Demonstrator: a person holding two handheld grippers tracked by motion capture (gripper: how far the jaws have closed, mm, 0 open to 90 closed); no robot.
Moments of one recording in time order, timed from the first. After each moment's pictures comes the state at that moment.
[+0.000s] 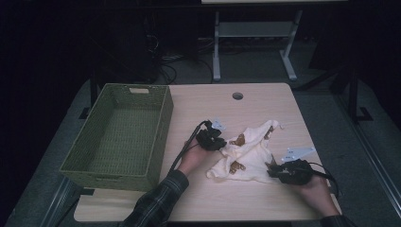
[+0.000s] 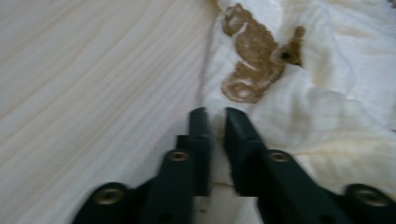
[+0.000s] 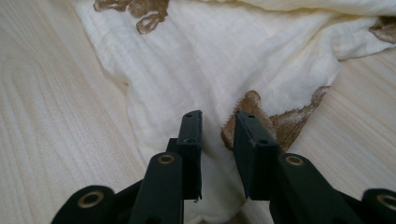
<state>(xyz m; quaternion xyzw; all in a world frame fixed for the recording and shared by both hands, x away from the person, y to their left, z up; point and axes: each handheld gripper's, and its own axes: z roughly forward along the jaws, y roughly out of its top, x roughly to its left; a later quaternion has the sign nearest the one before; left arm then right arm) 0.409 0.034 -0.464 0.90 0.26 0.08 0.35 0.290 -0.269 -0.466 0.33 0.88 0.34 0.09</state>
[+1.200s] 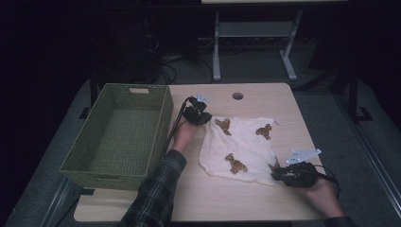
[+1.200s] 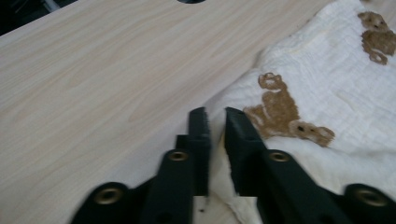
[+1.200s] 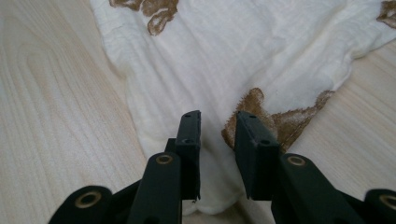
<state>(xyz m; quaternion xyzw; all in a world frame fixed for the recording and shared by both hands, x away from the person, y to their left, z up) 0.473 0.071 -0.428 0.85 0.35 0.15 0.35 0.282 -0.281 -0.465 0.33 0.88 0.34 0.08</state>
